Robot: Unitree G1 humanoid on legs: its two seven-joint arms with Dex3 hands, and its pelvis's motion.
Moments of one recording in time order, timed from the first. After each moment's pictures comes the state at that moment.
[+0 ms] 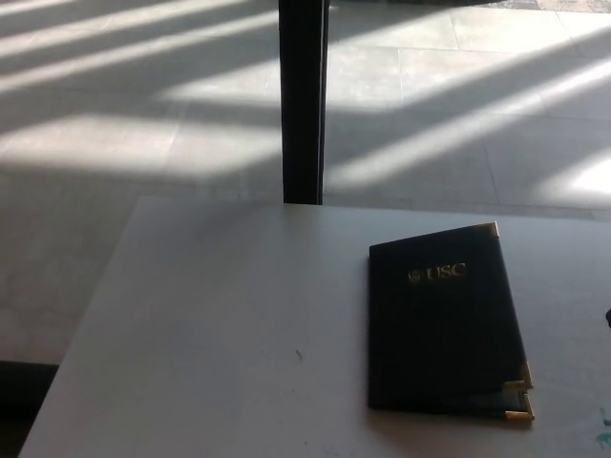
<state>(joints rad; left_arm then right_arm) -0.26 0.49 0.80 1.14 -0.45 0.07 0.18 -0.13 -0.16 -0.43 -0.20 0.64 0.59 -0.28</state>
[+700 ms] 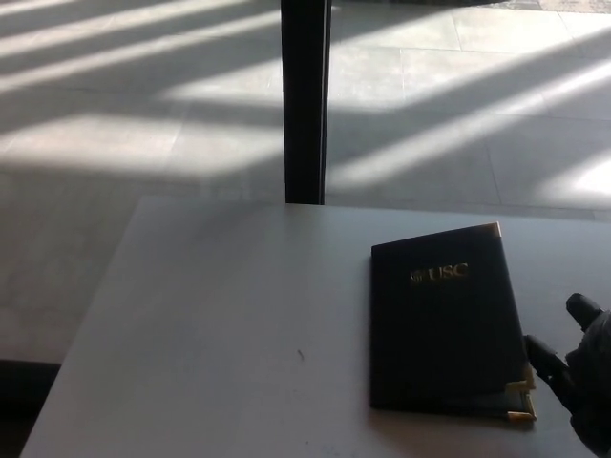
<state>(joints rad) -0.25 0.49 0.81 1.12 -0.48 0.03 0.19 -0.14 -0.07 -0.30 -0.15 0.59 0.59 -0.29</state>
